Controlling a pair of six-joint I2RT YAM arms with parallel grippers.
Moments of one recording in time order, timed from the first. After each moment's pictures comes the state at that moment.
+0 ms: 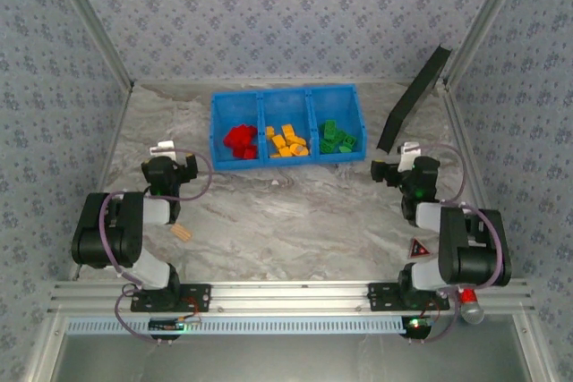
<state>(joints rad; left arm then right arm) -0.01 1.54 0.38 0.75 -0.22 -0.05 -0.07 1.44 0.36 0.63 -0.18 -0.04</state>
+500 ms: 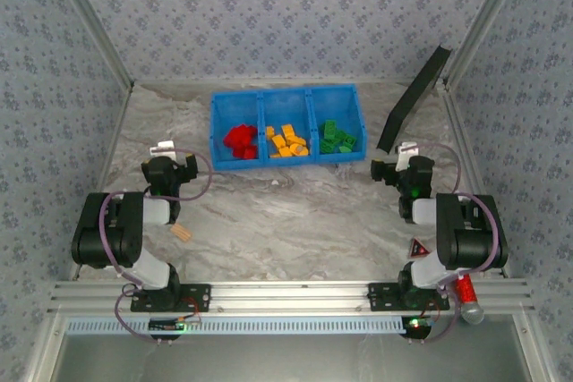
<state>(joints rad) -0.01 1.54 0.38 0.75 -0.22 -0.05 -0.05 1.52 0.37 0.69 -0.07 -0.04</state>
